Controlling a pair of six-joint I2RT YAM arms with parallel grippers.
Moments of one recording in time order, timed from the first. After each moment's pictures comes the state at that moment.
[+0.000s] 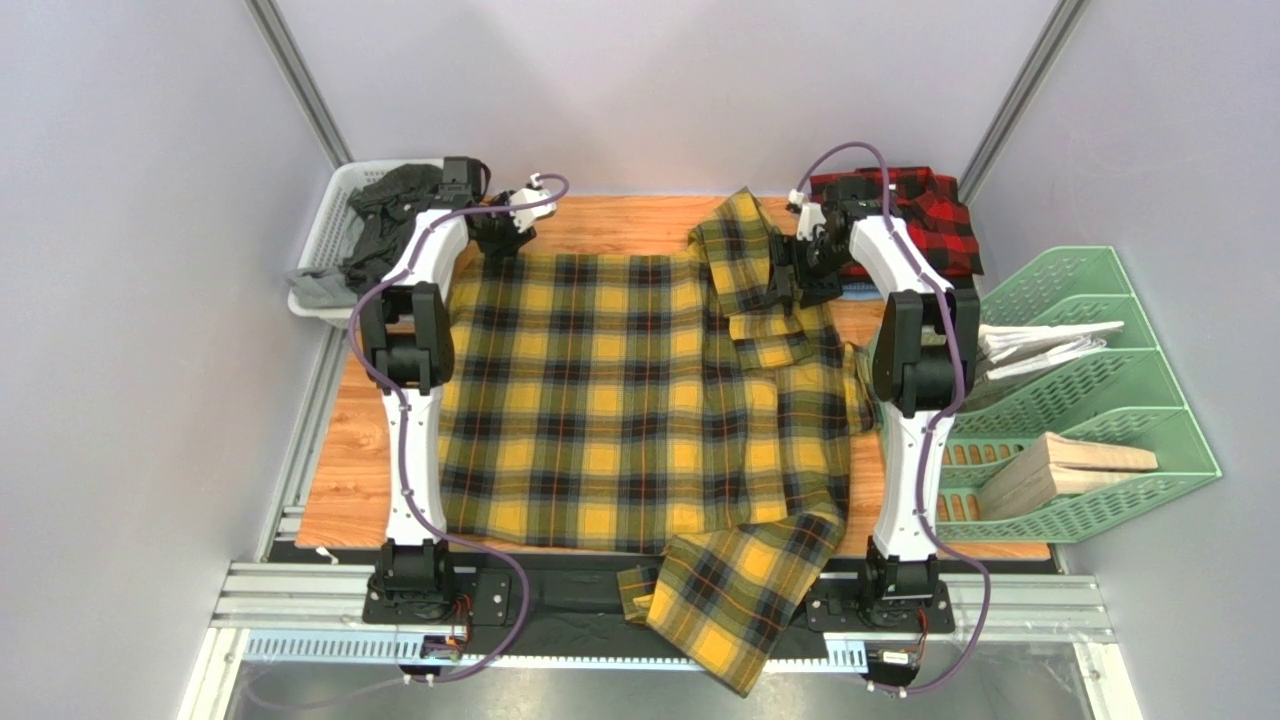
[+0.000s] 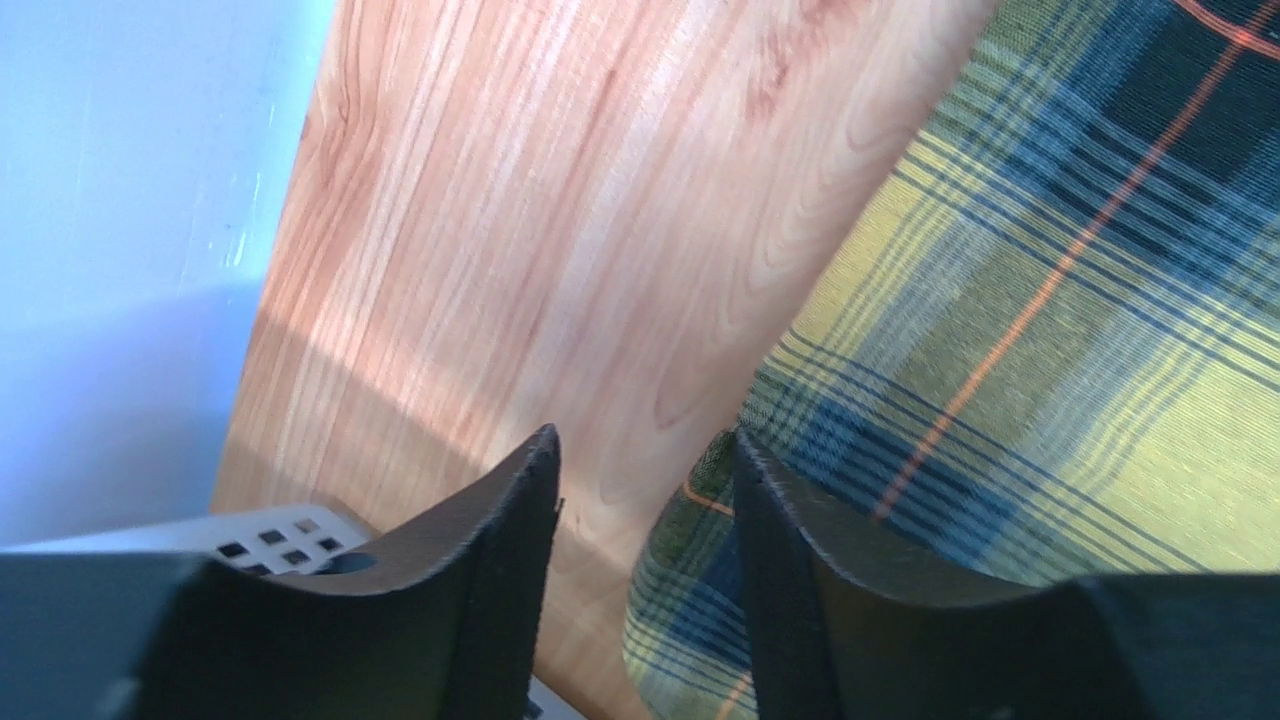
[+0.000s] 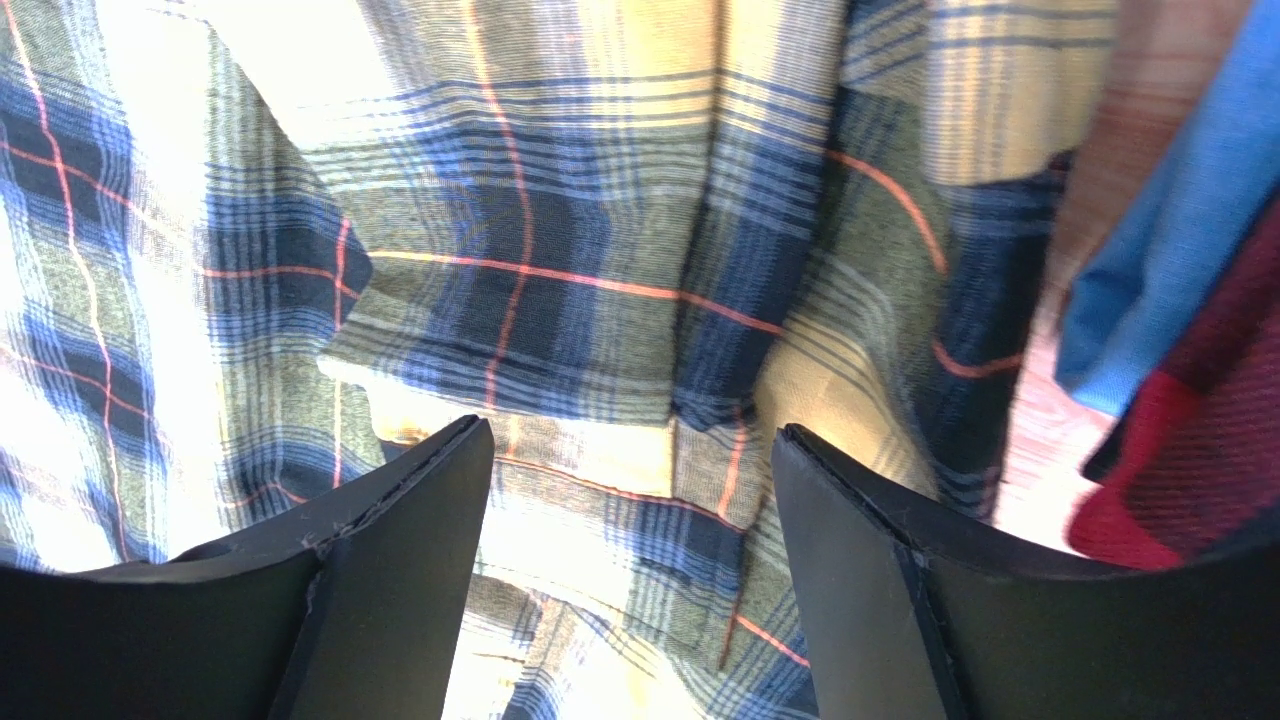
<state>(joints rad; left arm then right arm) -0.01 2.50 2.23 -0.64 0.40 1.07 0.05 2.27 1.96 -0.90 -0.37 -0.07</state>
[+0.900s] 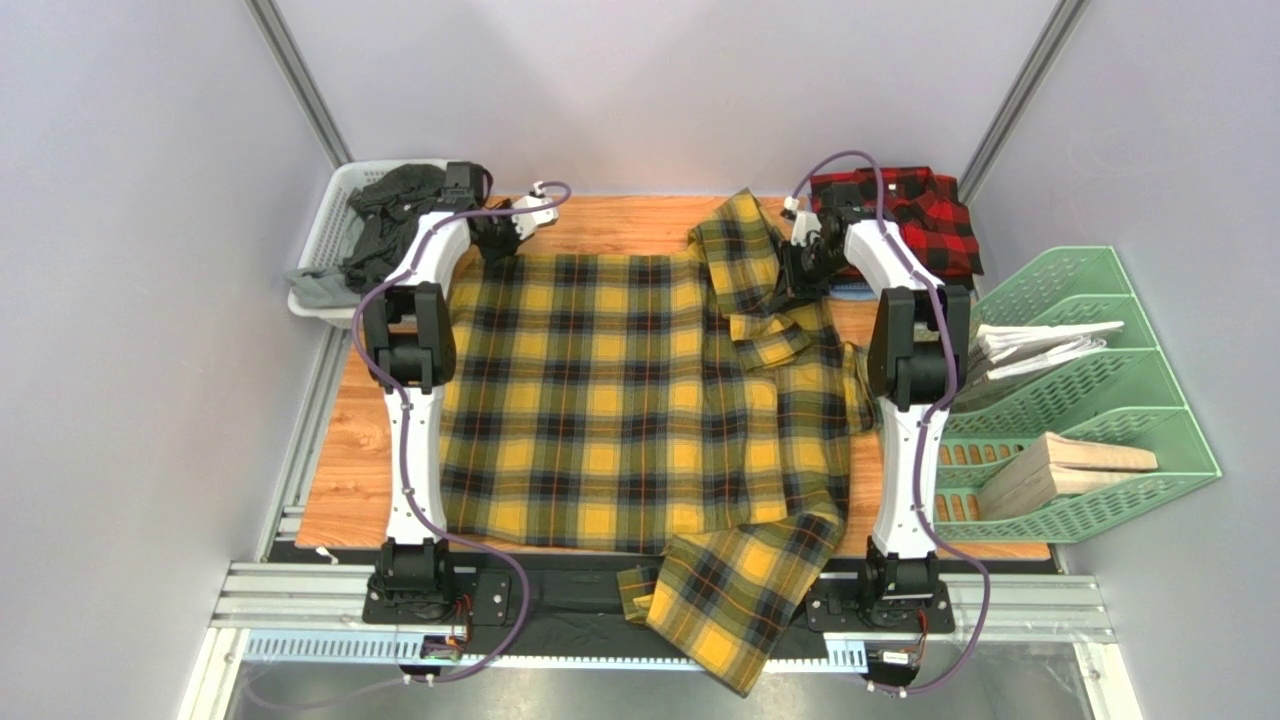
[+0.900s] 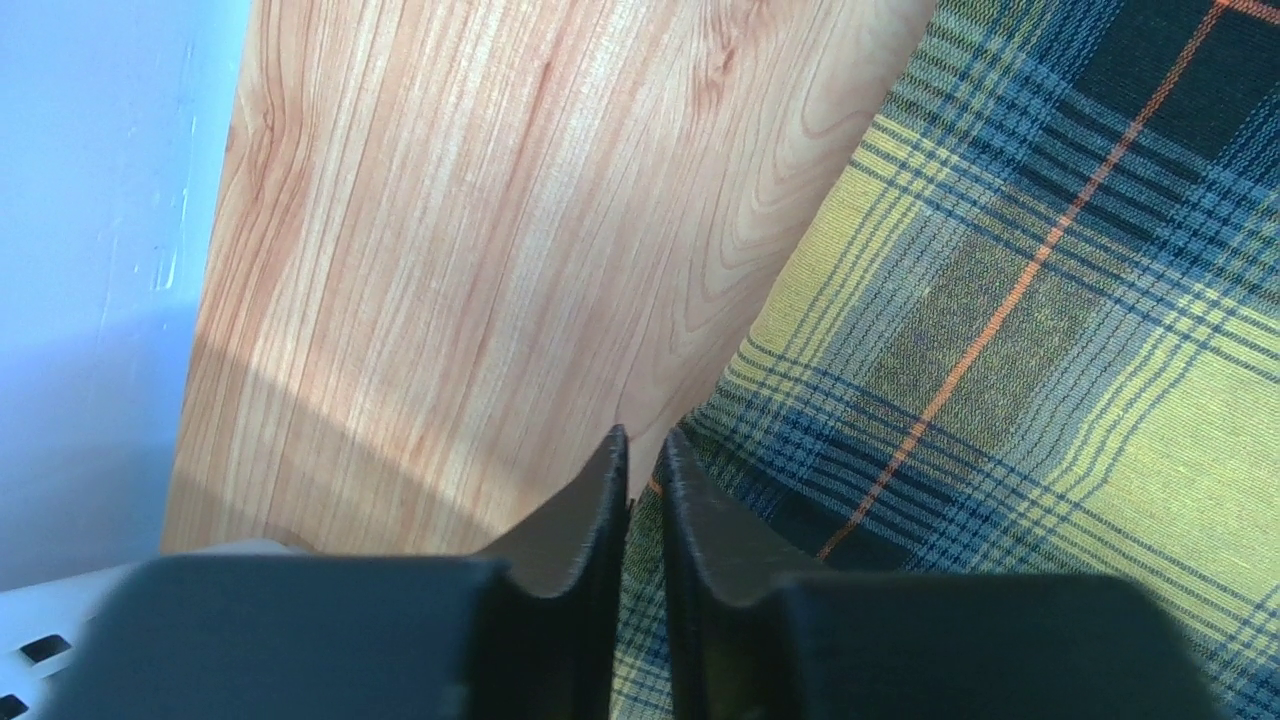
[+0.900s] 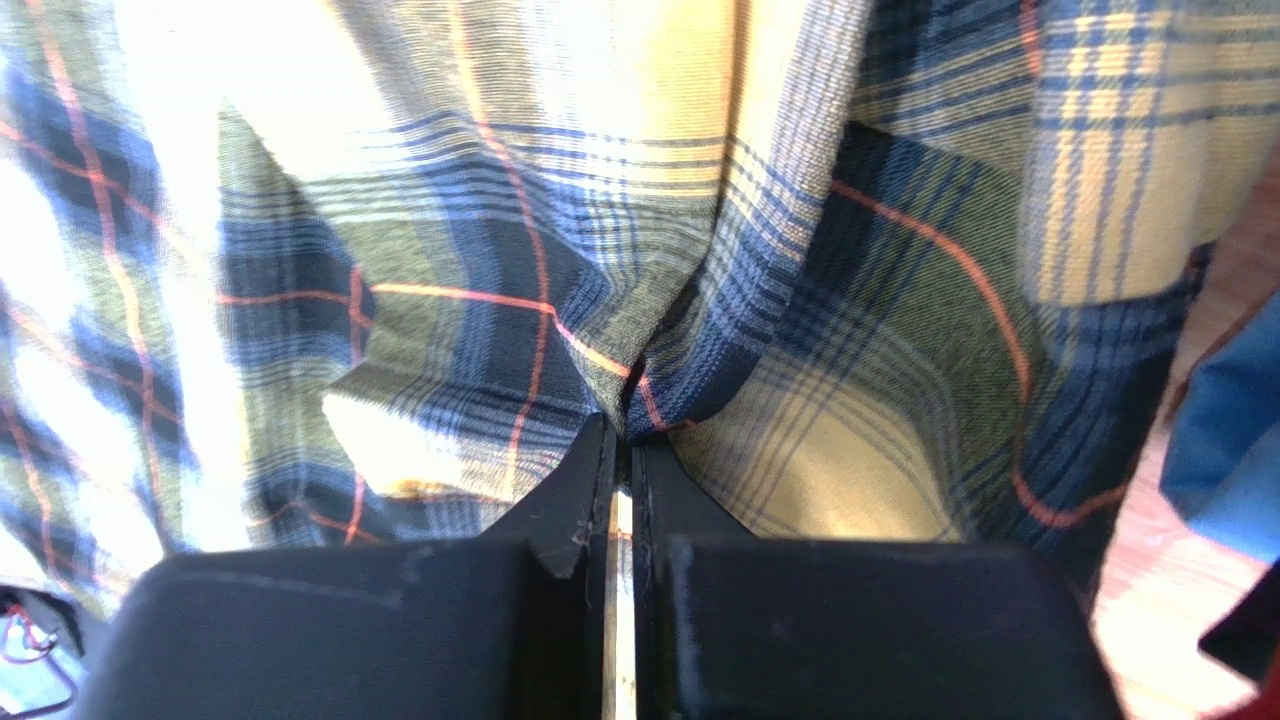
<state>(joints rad) -0.01 2.53 2.25 -0.67 0.42 1.11 0.04 2.34 1.99 -0.88 -0.46 -0.05</state>
